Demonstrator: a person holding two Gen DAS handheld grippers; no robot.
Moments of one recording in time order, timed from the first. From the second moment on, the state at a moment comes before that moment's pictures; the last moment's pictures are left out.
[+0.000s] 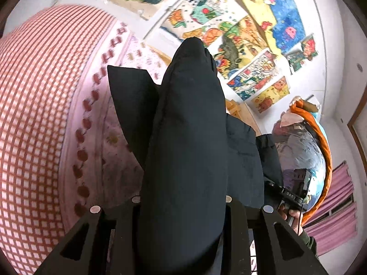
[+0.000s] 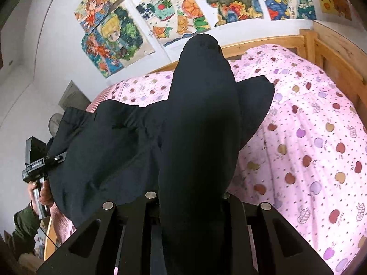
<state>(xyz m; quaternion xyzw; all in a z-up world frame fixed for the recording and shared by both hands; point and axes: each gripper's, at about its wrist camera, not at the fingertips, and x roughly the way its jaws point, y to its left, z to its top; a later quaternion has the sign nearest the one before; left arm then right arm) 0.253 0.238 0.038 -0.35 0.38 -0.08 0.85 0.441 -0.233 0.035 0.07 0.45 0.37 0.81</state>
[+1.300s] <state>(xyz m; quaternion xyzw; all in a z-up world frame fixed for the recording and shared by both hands) 0.258 0.265 -0.063 -0.35 0.39 -0.04 0.85 0.458 -0.236 -0.073 0.09 0.46 0.31 0.83</state>
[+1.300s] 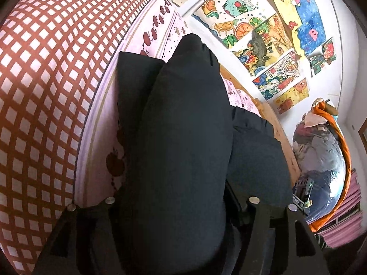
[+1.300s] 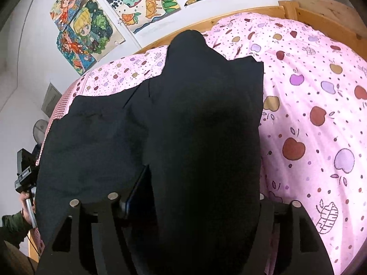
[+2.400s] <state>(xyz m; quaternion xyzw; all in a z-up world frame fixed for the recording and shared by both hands) 0.212 0.178 0.040 -0.16 0.39 0.19 0.89 0.378 -0.258 0.032 0.00 0.37 0.24 0.90</state>
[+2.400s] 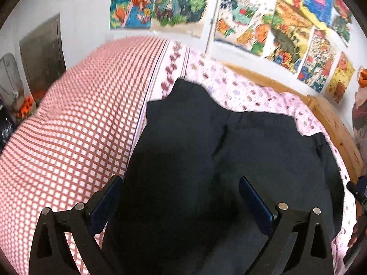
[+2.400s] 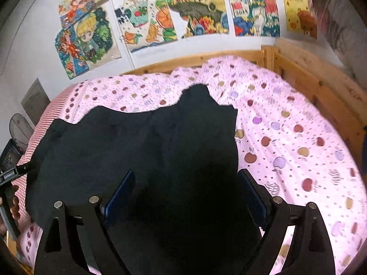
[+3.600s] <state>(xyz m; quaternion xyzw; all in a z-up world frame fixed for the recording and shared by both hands) 0.040 0.053 0.135 -0.05 0.18 0.15 0.97 0.157 -0.264 0.128 0.01 0.17 0.33 0.93</state>
